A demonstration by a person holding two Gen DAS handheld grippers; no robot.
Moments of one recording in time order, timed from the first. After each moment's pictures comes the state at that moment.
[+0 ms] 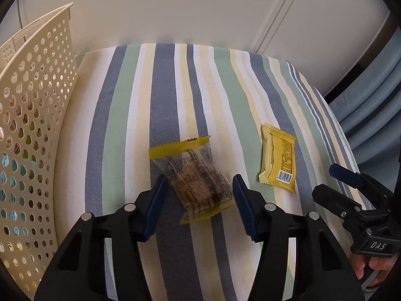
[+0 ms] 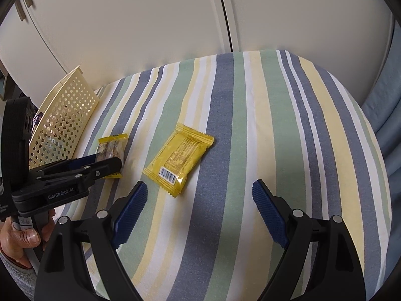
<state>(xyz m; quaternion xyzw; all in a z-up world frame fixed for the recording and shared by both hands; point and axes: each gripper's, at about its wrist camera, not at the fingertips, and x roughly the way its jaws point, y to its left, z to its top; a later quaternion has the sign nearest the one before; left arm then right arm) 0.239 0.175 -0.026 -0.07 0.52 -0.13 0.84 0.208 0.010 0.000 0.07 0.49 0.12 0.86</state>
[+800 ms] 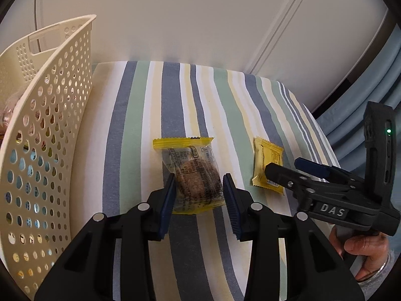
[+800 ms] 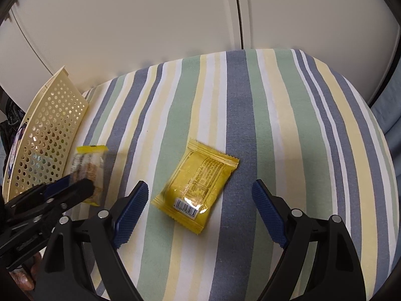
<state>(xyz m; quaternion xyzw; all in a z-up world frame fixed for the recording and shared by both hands) 0.208 0.224 0.004 -0.10 0.48 -0.15 0.86 0.246 0.046 -0.010 0.06 0.51 0.09 0.85</state>
